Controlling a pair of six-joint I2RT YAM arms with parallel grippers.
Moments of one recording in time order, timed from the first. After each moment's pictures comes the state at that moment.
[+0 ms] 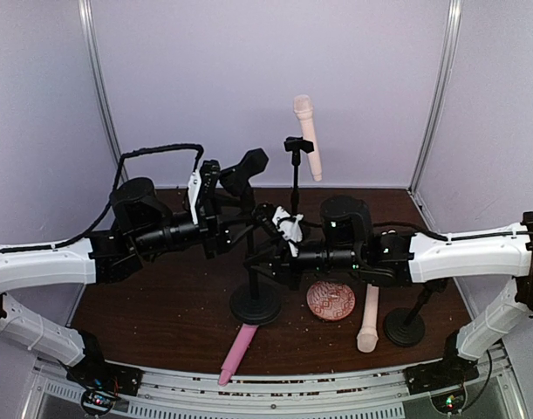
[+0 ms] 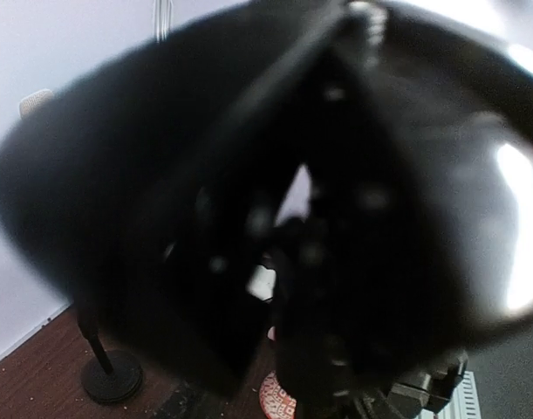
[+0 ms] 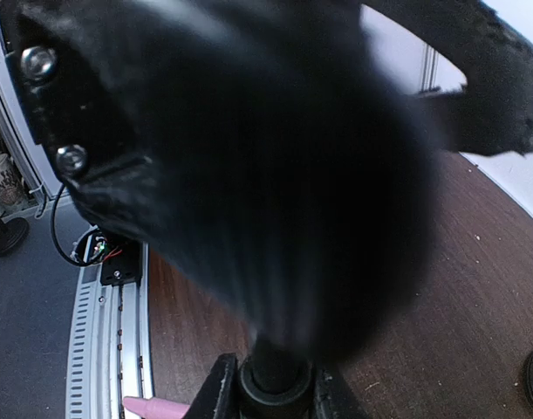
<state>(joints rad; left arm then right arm) -0.94 1.22 0.84 0.44 0.33 -0.06 1.08 1.48 1.02 0.19 -0.22 0.02</state>
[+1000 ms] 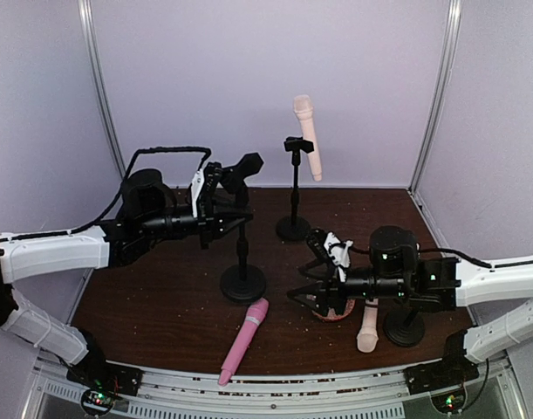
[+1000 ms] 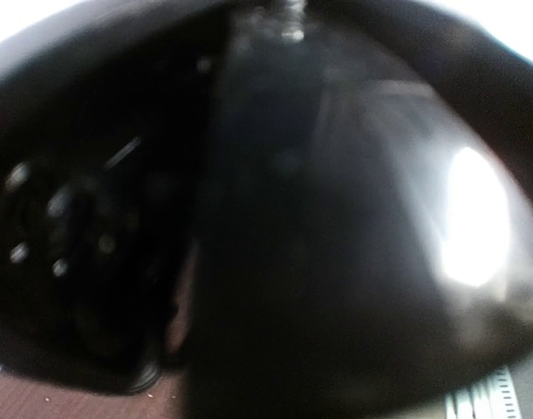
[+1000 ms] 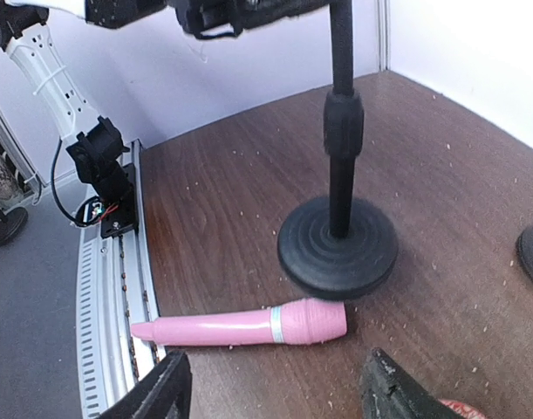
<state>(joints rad) -0.75 1.32 0.86 0.43 0.58 0.04 1.10 1.15 0.69 0.14 -0.13 0.11</state>
